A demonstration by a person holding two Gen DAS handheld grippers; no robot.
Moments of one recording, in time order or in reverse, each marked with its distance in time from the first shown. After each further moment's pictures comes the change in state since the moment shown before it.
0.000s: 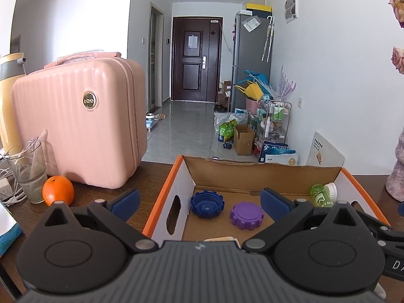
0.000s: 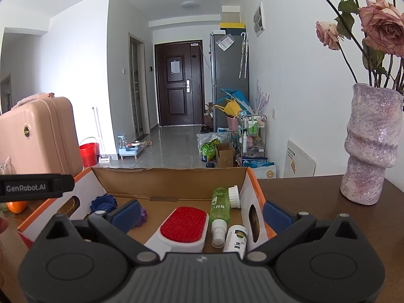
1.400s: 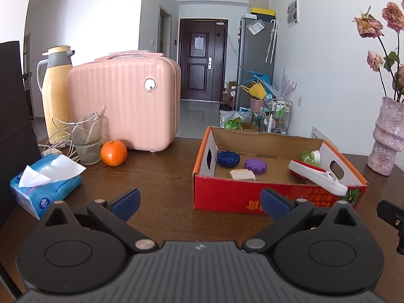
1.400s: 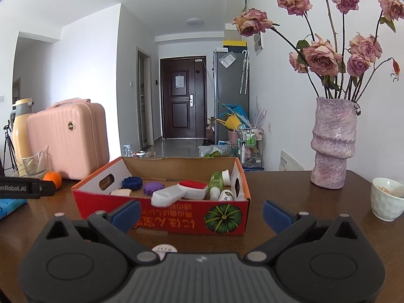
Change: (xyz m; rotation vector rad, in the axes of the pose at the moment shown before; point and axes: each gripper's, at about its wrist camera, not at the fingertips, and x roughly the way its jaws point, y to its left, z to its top) left arm -0.147 0.050 -0.065 -0.011 0.002 0.011; right arm -0.159 0.004 -0.061 -0.031 -0.067 0.009
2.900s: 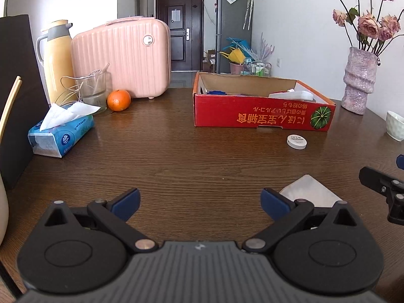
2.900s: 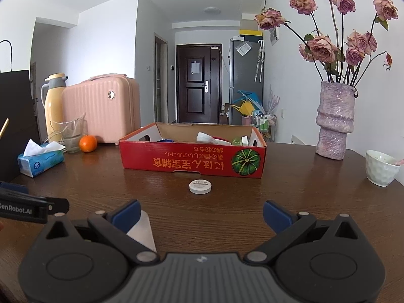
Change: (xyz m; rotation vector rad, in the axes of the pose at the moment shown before) left arm -0.082 0.033 -0.085 0.091 0.147 -0.079; right arm -0.092 0.036 -0.061 -0.042 0.079 0.063
